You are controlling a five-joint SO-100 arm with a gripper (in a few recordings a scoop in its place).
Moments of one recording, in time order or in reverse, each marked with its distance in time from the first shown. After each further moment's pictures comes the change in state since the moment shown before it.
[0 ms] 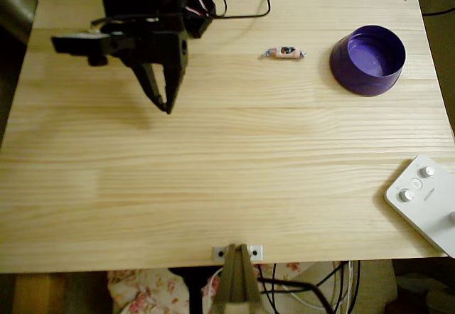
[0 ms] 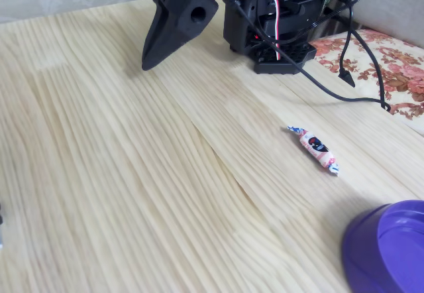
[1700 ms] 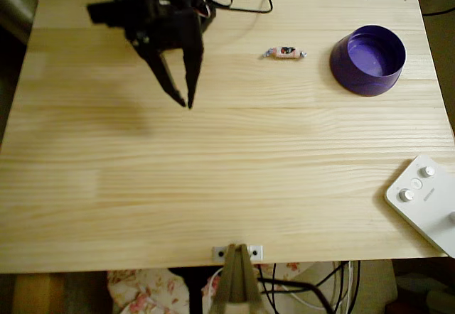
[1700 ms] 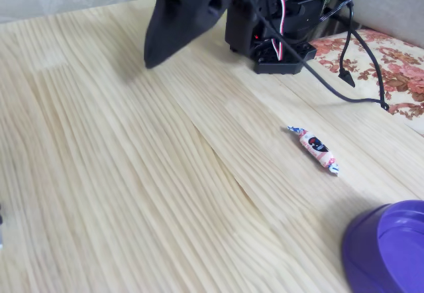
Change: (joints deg) arm -10.5 0.0 -8.3 2.3 -5.0
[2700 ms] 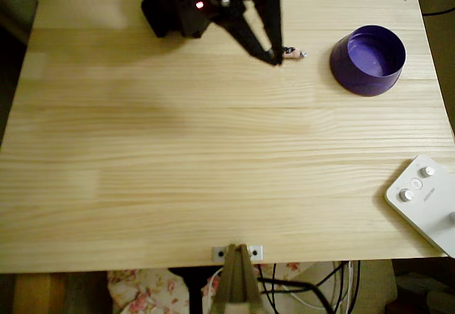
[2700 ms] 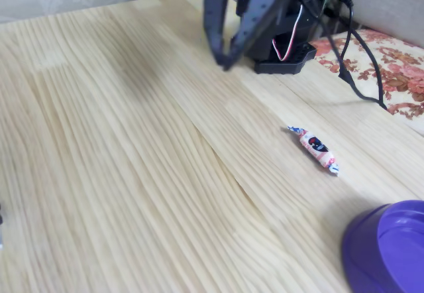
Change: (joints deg) arm -34.2 -30.8 -27.2 -1.2 -0.6
